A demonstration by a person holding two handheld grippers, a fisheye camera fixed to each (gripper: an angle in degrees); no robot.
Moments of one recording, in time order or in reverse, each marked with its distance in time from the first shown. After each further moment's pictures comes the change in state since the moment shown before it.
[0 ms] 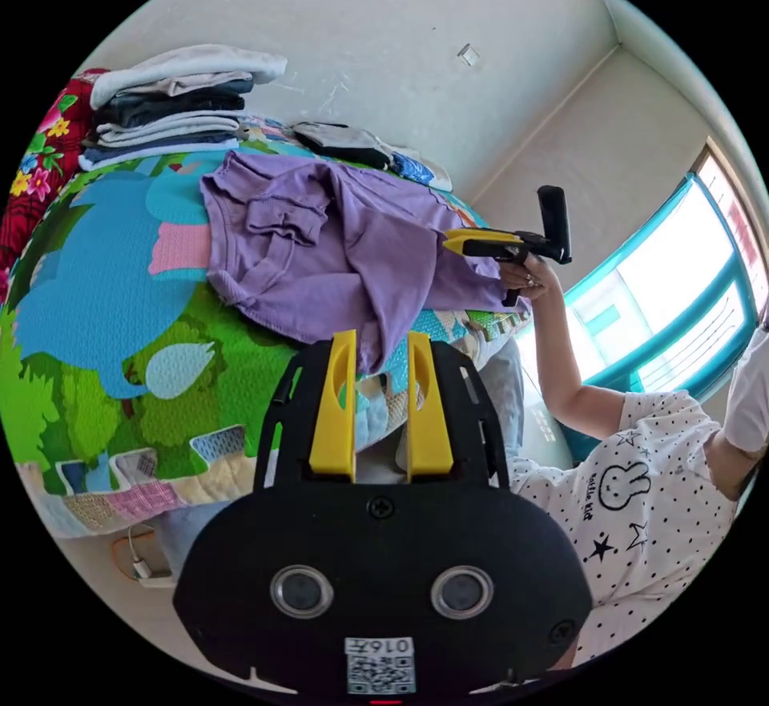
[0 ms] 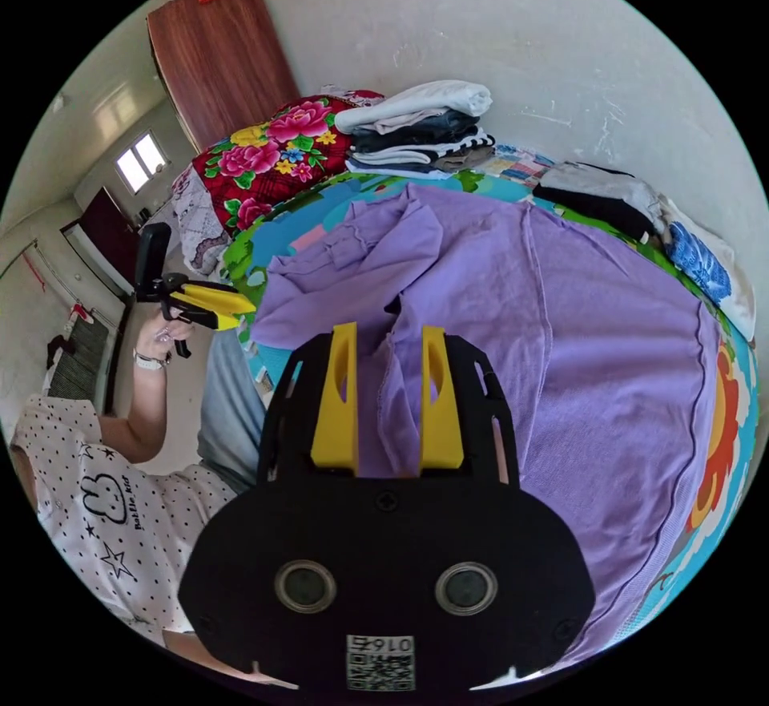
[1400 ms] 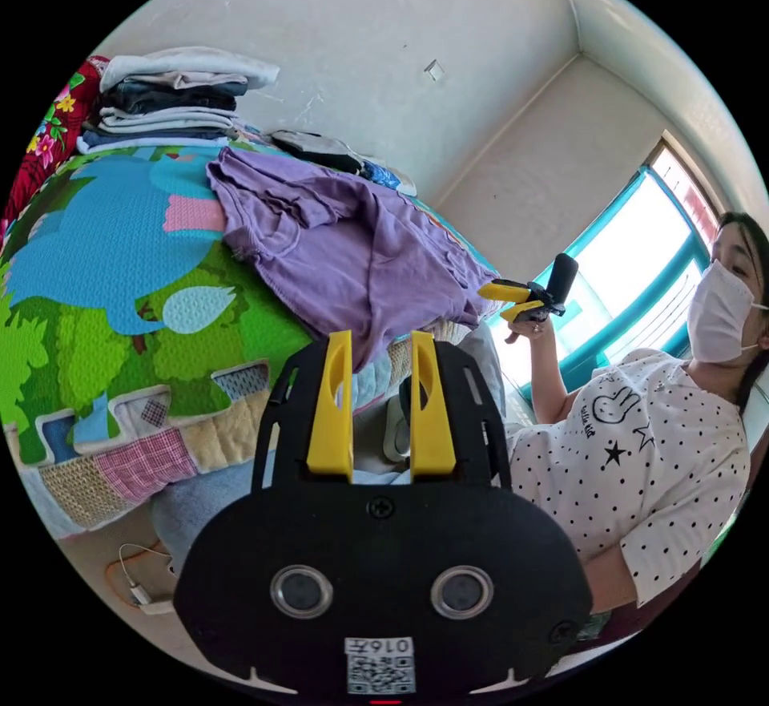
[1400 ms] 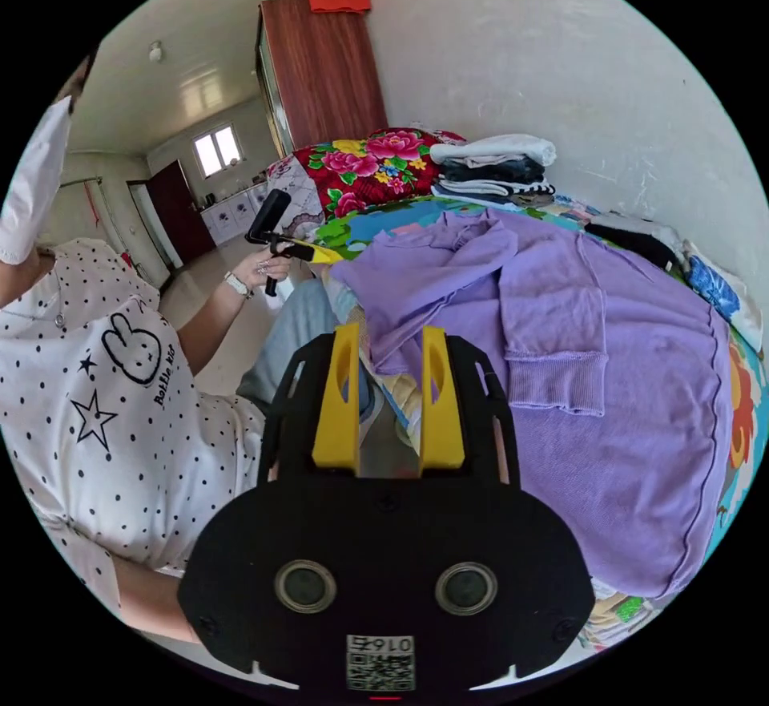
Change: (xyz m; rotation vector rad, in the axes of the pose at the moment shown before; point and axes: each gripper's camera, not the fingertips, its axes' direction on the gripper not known) left arm -0.070 0.098 -0.012 -0.016 0.136 0.072; right arm -0.069 0.221 -0.067 0.130 -0.112 -0.231
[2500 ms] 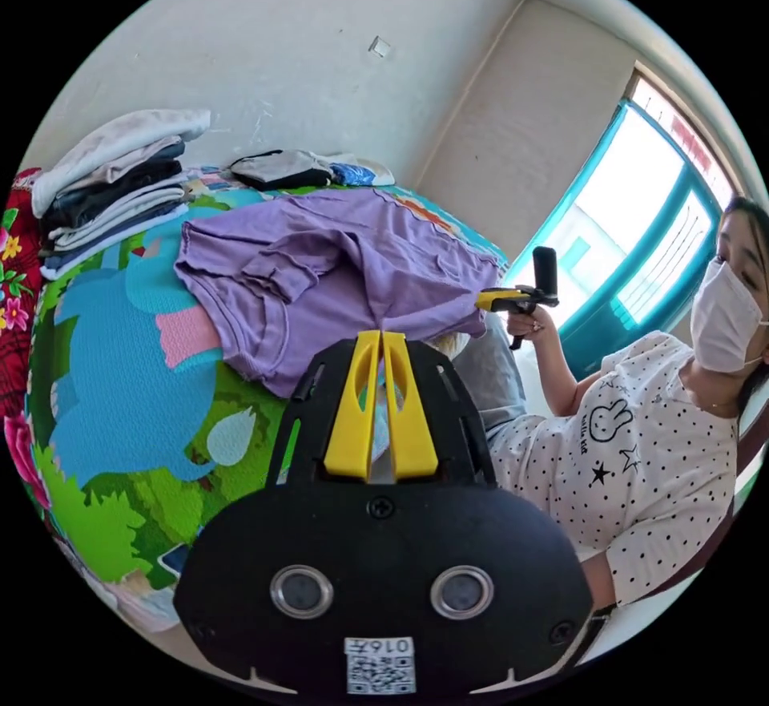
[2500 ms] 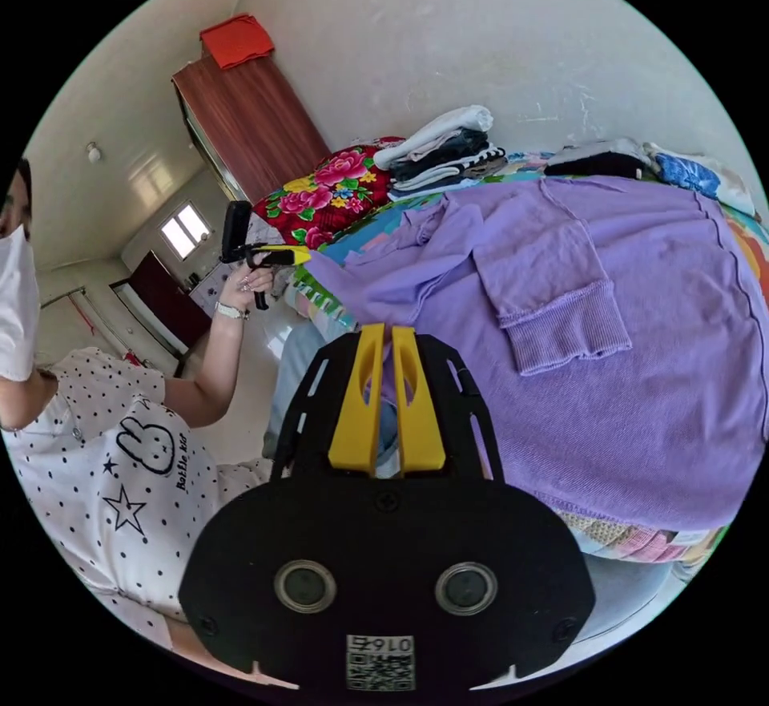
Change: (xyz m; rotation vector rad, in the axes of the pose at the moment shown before) left arm 0.053 -0.140 0.019 -0.091 -0.073 0.203; right arm 0.061 0.062 -0.039 0.171 -0.049 0.357
